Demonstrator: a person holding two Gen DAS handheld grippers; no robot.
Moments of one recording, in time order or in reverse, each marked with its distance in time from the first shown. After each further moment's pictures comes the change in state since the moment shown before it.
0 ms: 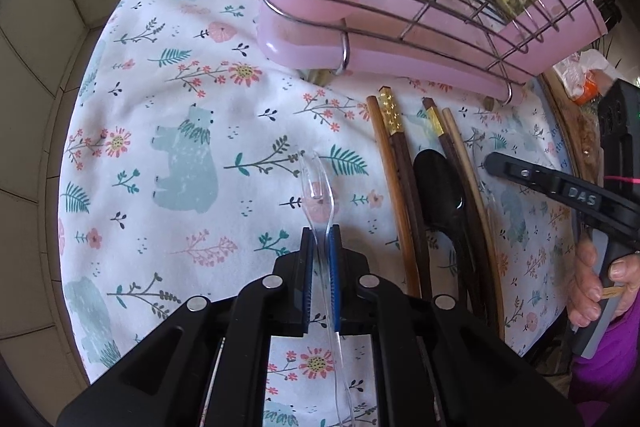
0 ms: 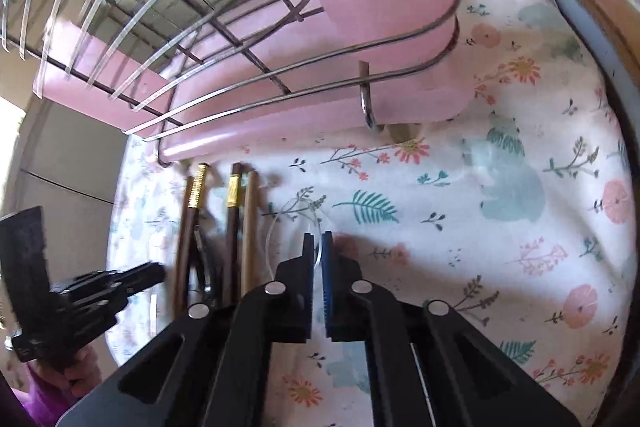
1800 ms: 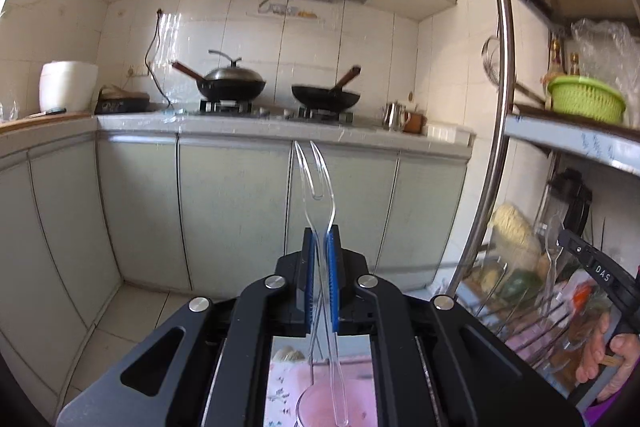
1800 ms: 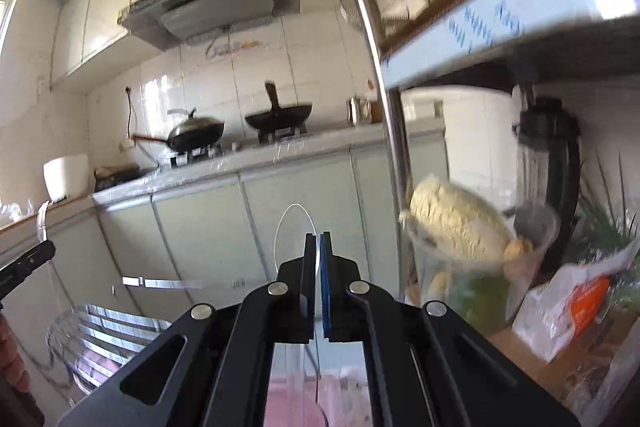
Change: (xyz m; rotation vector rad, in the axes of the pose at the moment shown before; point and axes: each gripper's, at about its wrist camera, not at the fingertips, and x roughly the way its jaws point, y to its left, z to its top) left arm -0.166 -0.047 0.126 0.099 -1.033 0.109; right arm -0.189 0.037 0.089 -0.162 -1.042 -0.217
